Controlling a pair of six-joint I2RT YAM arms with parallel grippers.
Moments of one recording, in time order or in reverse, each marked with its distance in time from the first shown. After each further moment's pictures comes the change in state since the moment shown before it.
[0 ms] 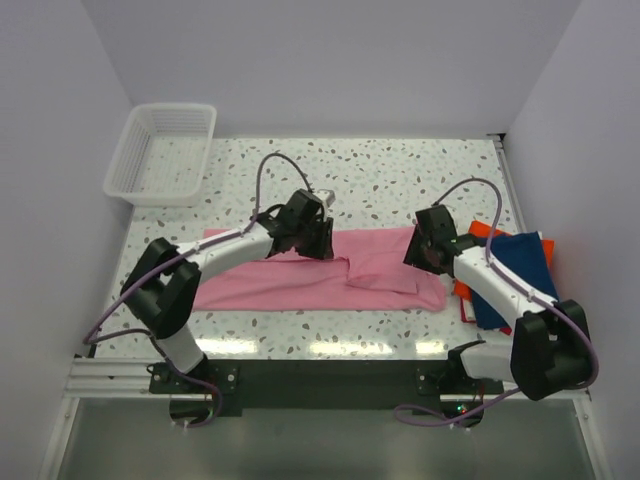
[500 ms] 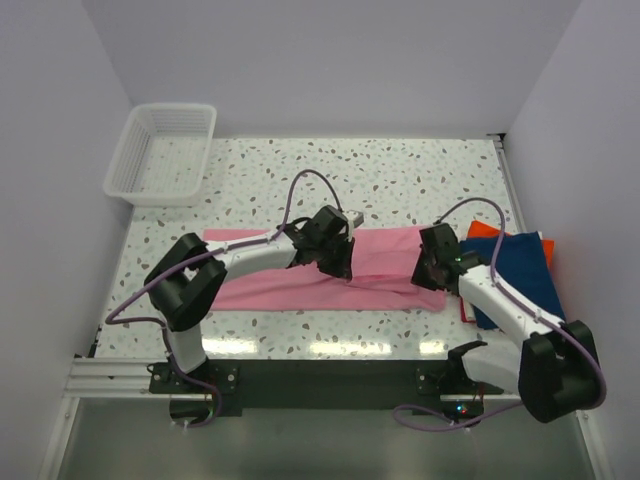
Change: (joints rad) left arm -0.108 0.073 0.001 0.047 0.092 -0.013; right arm 0.005 -0.157 -0.117 -0.025 -0.052 0.010
